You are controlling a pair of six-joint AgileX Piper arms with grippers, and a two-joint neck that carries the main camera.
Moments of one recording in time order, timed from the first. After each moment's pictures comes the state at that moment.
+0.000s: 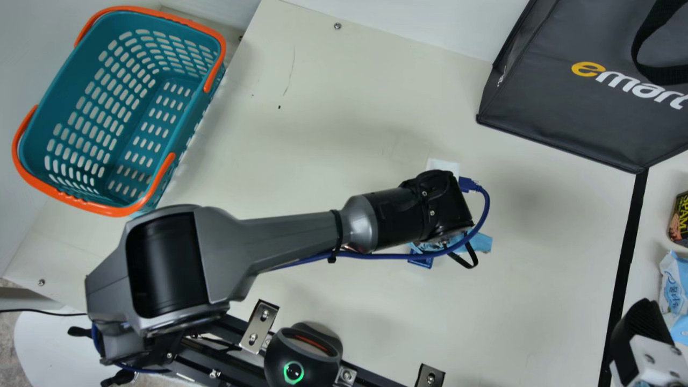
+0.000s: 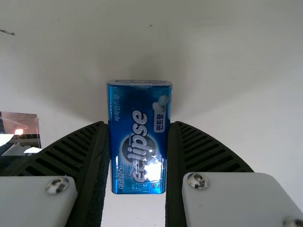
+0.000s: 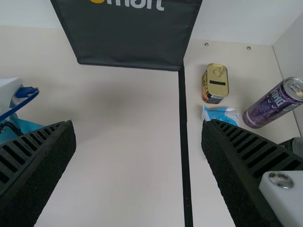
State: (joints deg) left arm -55.6 120.8 -96.3 -1.5 63.7 -58.6; right arm 0.6 42.7 -69.8 -0.8 69.7 0.0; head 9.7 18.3
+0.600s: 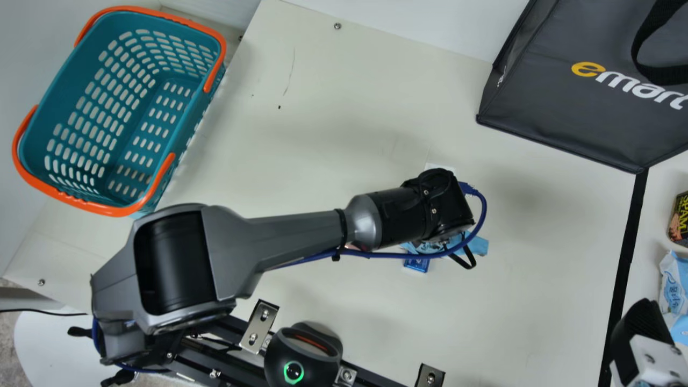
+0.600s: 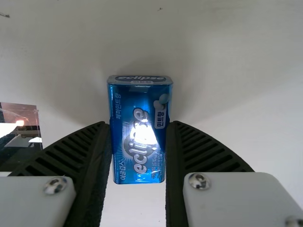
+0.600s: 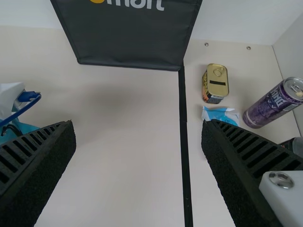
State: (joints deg) left arm -55.5 121.8 -96.4 -3.0 65.3 -58.0; right arm 0.6 42.7 -69.8 -0.8 69.7 0.0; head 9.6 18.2
